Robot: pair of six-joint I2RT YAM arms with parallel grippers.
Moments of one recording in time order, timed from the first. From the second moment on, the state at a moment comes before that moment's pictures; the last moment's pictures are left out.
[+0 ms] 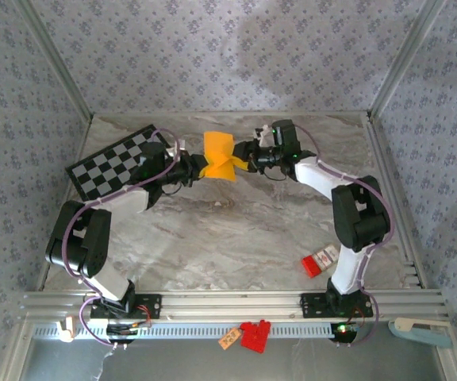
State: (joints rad) left arm -0.34 1.59 0.85 0.40 0.74 -1.29; right arm 0.36 1.82 1.26 0.00 -0.80 0.99
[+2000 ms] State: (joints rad) left arm -0.17 1.54 1.07 -0.69 0.28 -0.86; right arm 0.71 2.11 1.66 -0.54 -0.33 0.59
